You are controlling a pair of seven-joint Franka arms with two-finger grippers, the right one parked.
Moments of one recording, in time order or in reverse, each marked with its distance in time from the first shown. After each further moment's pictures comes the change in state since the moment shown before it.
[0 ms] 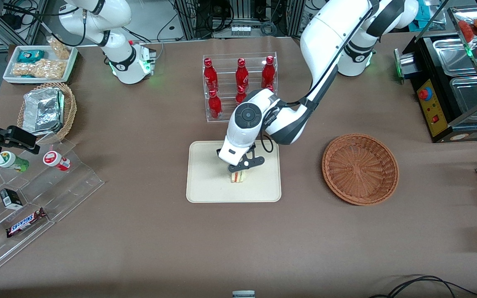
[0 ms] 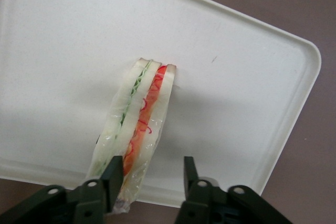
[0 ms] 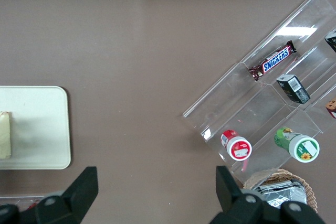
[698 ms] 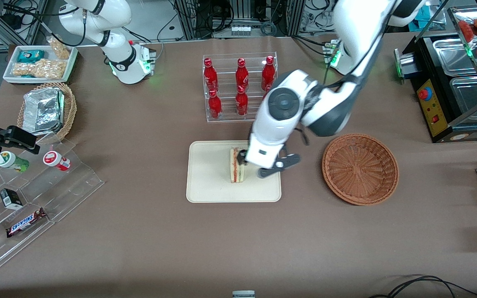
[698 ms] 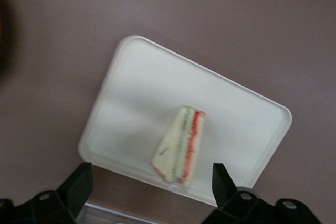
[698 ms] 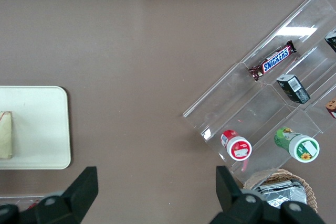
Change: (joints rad) arm 0.168 -0.221 0.019 0.072 -0.003 -0.360 -0.012
